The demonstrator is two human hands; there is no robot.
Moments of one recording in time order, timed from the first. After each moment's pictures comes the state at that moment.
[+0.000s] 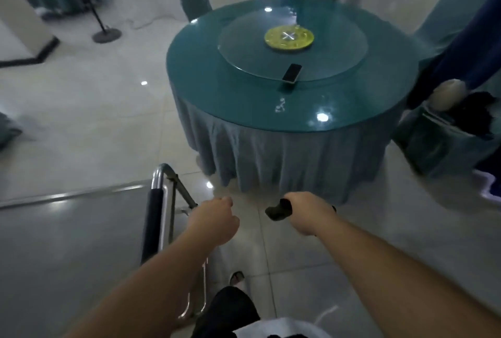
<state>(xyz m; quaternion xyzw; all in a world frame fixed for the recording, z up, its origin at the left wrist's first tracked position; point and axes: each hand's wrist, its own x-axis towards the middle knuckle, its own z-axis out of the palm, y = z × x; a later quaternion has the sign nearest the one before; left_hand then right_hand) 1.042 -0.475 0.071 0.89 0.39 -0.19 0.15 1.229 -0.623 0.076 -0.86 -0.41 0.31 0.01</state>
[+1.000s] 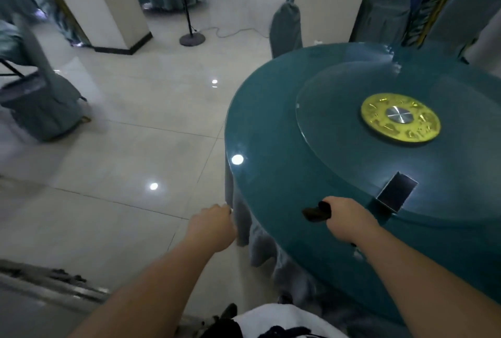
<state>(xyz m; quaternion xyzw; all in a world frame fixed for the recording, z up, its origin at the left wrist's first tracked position) 1.242 -0.025 0.051 0.80 0.56 -0.14 0.16 1.541 -0.134 0.074 -0.83 -0.49 0.27 -0.02</state>
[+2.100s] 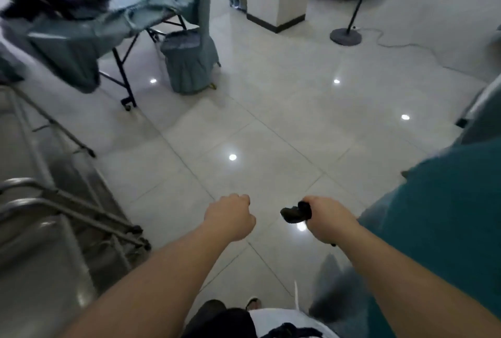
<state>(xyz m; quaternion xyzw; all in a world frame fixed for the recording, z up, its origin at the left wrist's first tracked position) 0.987 0.384 0.064 0.64 0.72 -0.13 0.25 1.225 0.434 0.064 -0.60 -0.74 0.27 -0.11</state>
